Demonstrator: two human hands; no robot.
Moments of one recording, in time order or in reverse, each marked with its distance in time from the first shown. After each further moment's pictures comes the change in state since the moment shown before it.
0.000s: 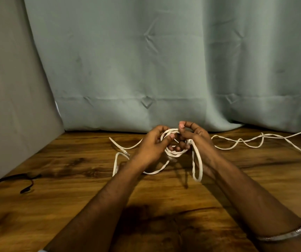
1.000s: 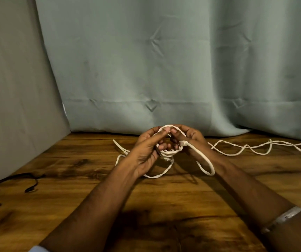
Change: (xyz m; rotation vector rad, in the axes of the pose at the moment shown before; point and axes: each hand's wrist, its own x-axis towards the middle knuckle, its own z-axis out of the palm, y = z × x) left_hand 0.002 0.006 -0.011 -0.863 0.017 -0.259; right_hand 0.041 0.019 -0.009 -0.180 -0.255 -0.113
